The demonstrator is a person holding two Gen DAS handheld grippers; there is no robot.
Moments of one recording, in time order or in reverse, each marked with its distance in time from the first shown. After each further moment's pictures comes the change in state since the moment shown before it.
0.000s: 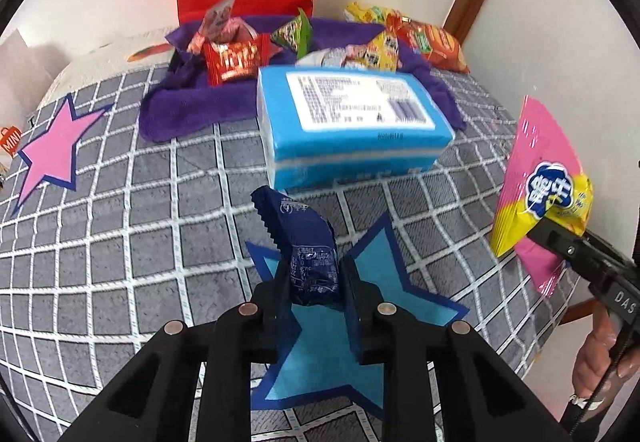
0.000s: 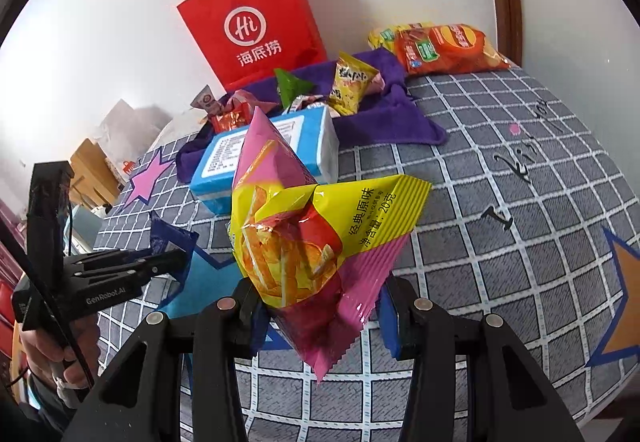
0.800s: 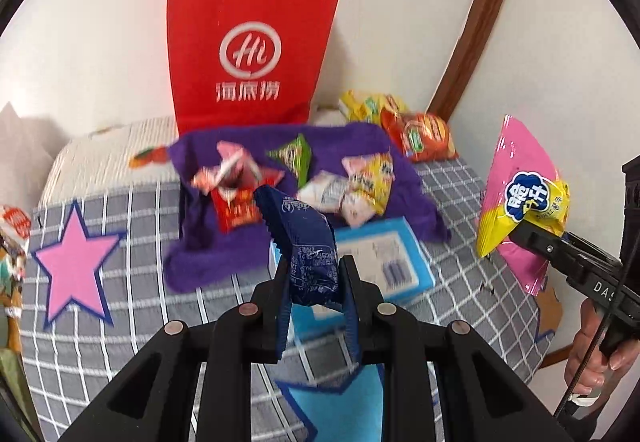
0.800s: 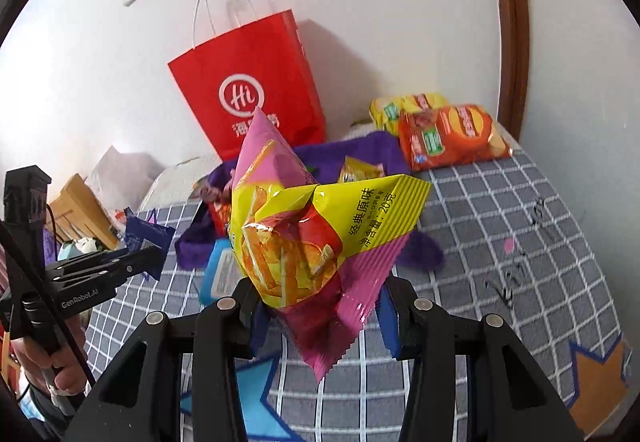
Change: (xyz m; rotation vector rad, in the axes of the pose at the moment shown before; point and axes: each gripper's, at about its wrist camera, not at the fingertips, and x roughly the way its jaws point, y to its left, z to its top) left arm -0.044 0.014 0.114 0.025 -0.163 -0.033; right arm -0.009 0.026 0.118 -0.018 -0.087 -0.071
